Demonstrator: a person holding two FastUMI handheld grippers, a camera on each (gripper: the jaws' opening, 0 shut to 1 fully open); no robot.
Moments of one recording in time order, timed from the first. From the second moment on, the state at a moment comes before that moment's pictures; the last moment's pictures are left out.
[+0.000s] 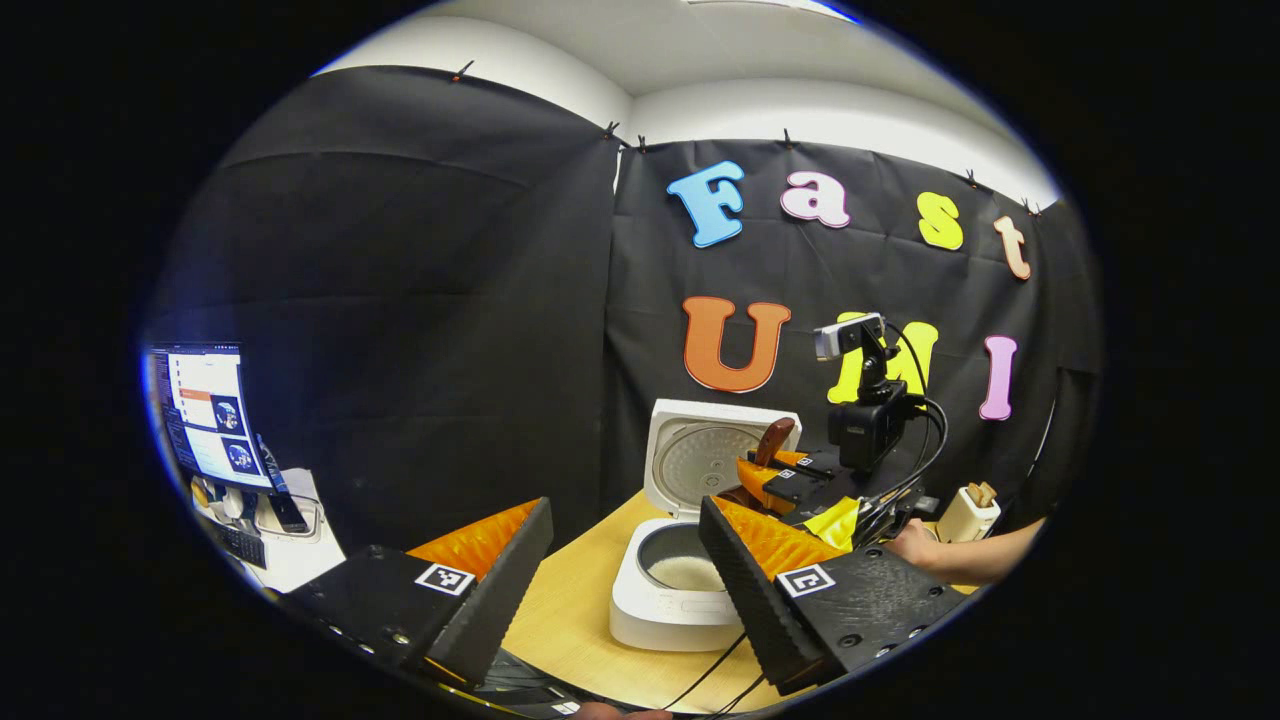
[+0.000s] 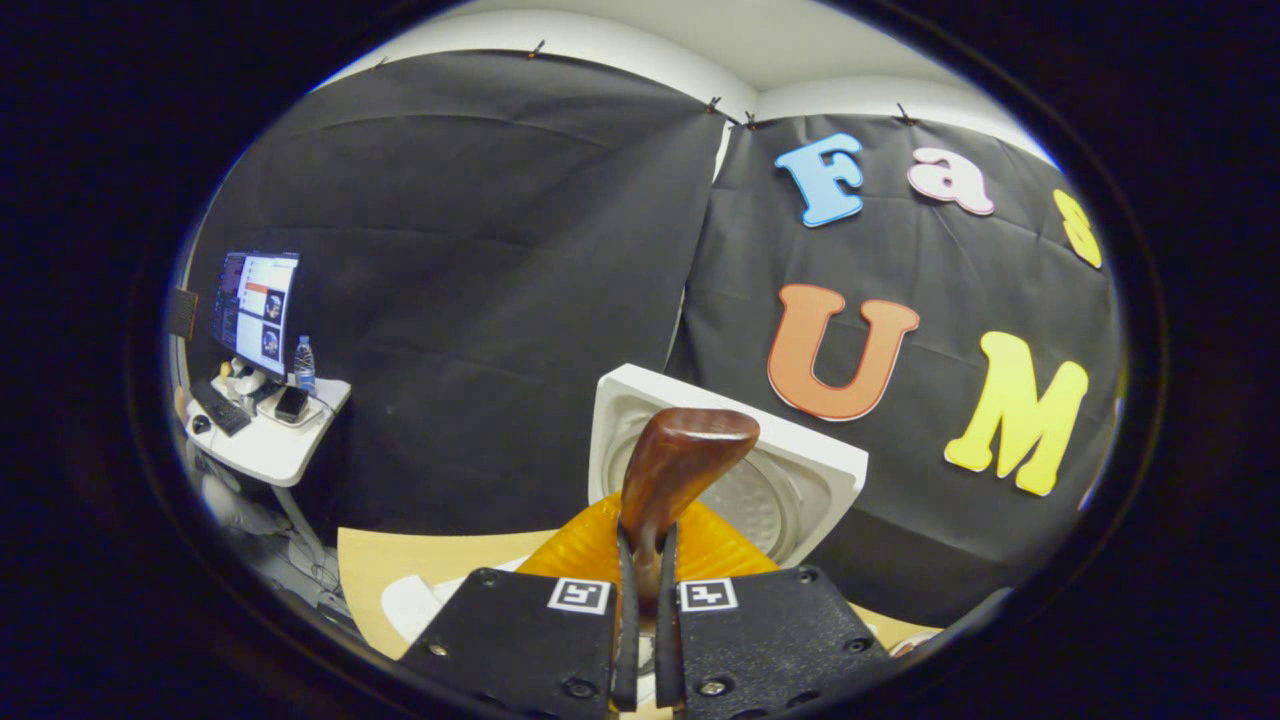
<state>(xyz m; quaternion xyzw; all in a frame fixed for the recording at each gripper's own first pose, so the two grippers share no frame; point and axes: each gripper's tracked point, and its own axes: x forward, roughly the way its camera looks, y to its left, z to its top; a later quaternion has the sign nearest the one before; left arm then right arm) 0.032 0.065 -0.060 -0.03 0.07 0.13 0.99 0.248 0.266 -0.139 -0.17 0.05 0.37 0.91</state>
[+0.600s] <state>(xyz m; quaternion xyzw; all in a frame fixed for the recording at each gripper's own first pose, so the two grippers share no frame) 0.035 0.052 -0.062 -0.03 0.07 0.10 0.99 0.251 0.182 -0.097 0.01 0.11 0.31 0.94</state>
